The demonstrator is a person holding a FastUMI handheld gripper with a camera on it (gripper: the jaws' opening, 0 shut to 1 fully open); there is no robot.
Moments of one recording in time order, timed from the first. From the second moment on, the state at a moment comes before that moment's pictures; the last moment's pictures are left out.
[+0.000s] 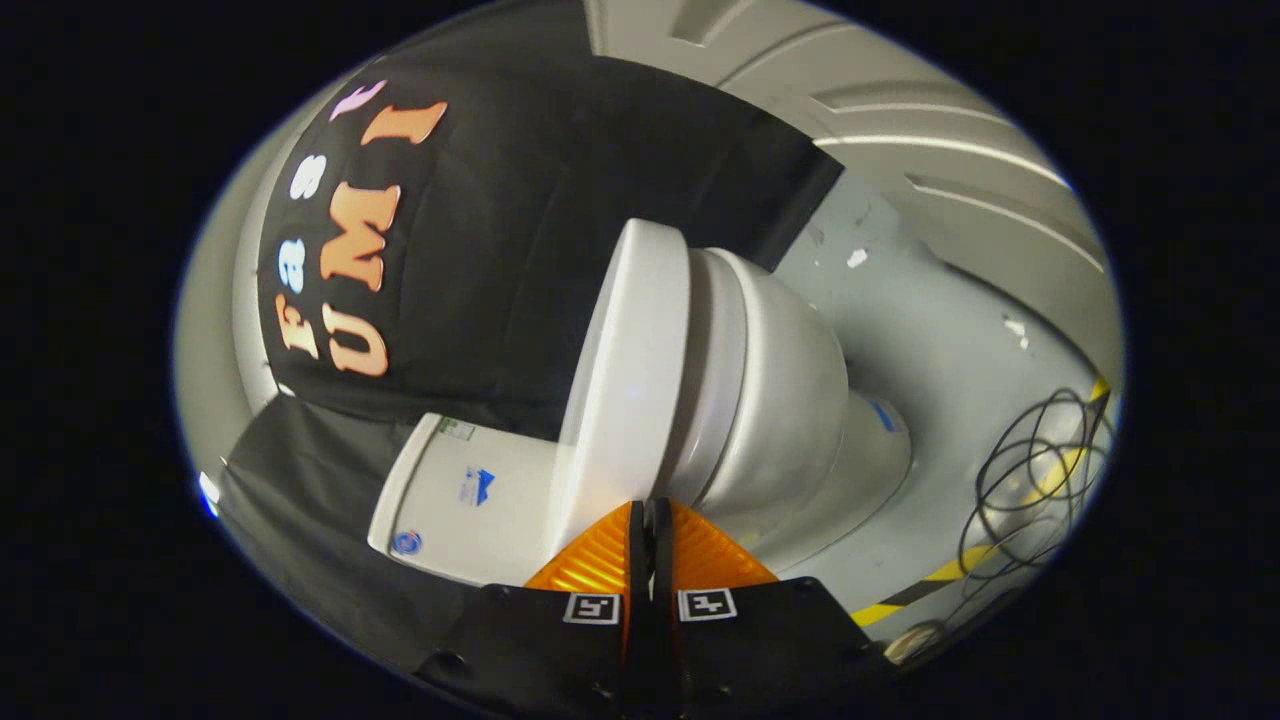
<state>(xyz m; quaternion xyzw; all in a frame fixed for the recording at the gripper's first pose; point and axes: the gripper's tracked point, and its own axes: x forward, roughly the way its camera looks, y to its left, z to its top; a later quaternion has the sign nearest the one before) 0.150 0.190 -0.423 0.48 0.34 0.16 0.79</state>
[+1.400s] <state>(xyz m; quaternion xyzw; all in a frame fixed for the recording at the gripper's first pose) 0.167 0.221 -0.291 0.36 0.30 0.11 0.88</state>
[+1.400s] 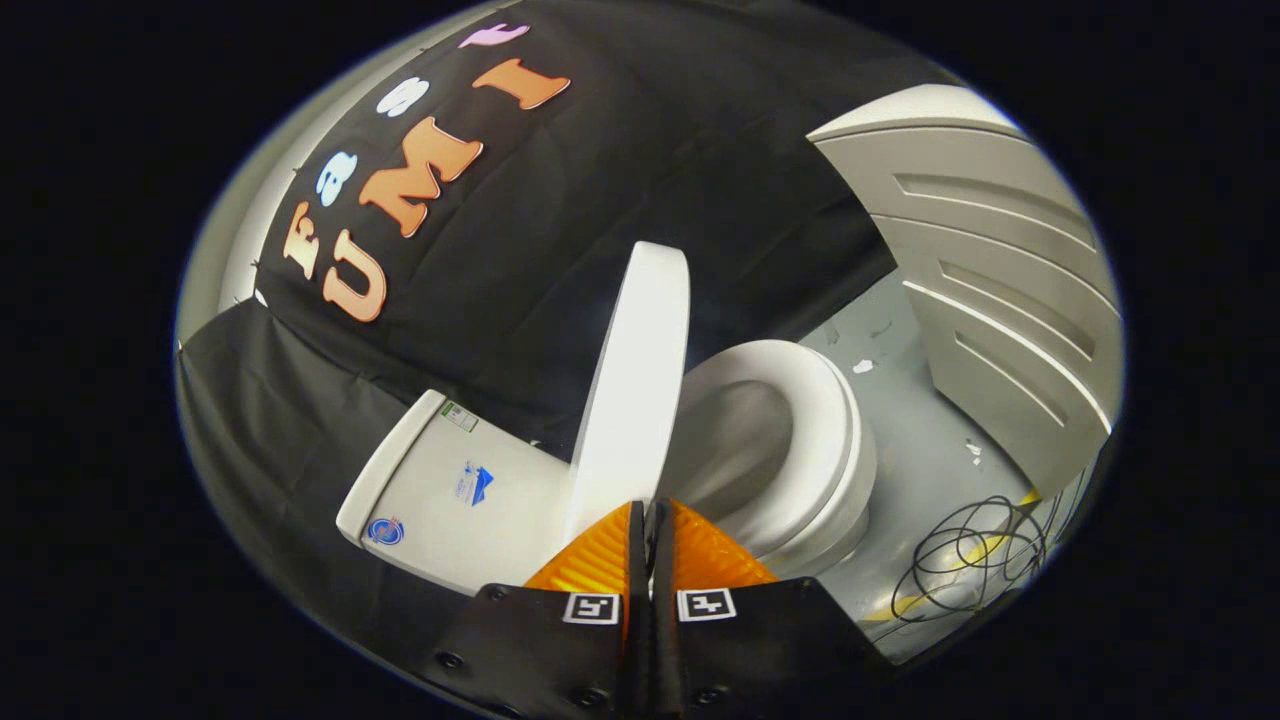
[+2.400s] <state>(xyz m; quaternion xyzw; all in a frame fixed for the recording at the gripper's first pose) 0.167 0.263 -0.217 0.26 0.28 0.09 0.92</state>
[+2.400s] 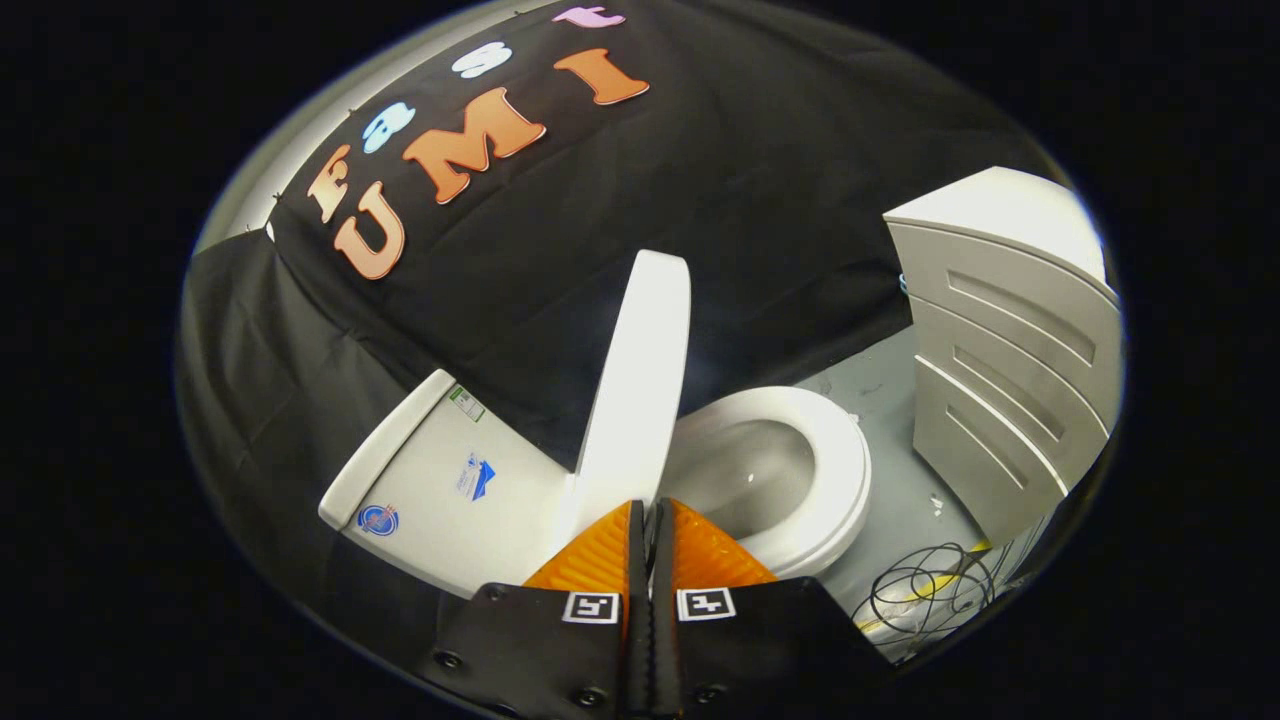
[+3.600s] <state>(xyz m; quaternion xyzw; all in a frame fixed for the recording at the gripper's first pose) 0.168 0.384 -0.128 0.08 0.23 0.07 0.97</state>
